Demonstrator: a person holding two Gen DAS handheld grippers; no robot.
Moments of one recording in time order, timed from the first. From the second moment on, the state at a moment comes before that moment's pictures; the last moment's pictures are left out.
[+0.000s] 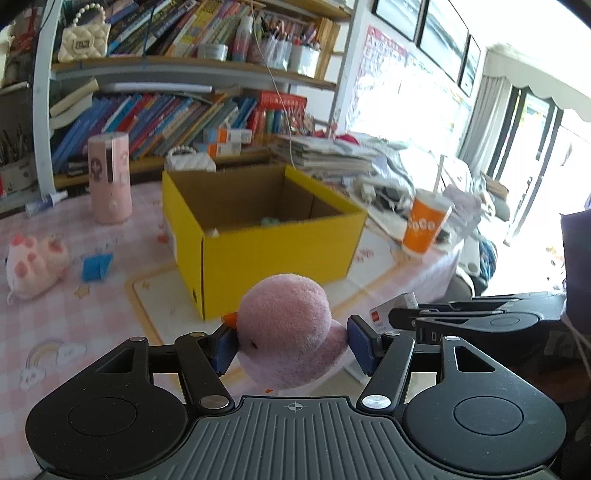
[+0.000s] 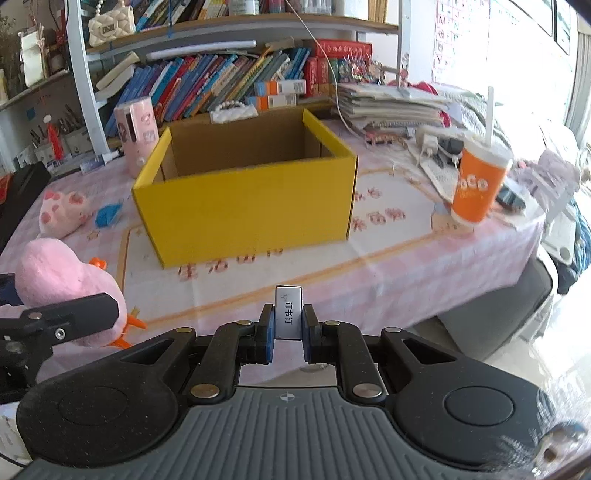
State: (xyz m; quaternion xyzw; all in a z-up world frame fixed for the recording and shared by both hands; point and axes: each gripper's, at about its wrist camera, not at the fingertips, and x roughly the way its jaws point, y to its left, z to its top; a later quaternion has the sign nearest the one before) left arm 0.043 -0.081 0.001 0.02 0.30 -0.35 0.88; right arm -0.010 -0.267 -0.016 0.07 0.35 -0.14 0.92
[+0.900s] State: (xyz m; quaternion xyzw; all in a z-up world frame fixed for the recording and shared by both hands) left arm 0.153 -0.172 0.018 0.04 0.25 -0.27 0.93; right arm 0.139 -0.354 0.033 0.00 0.27 -0.03 0.96
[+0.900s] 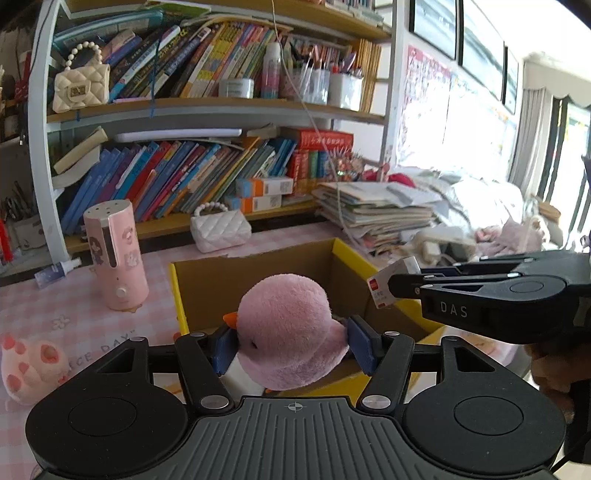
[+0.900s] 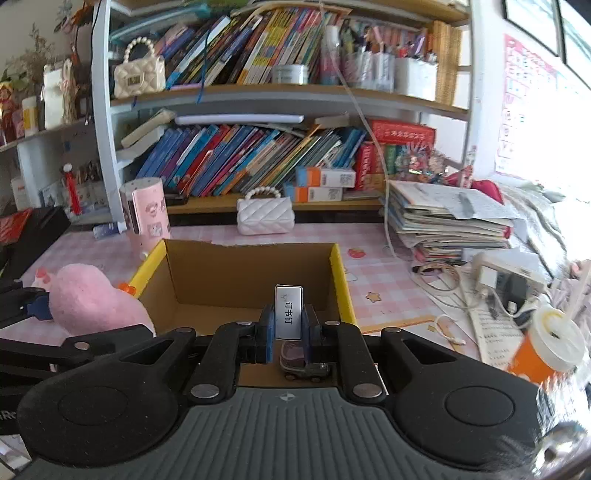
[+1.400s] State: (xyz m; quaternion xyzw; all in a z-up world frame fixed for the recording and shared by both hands) left arm 0.193 -0.202 -0.016 0.11 0.30 -0.23 0.92; right arm 0.211 -0.359 -0.004 -0.04 0.34 0.04 0.94
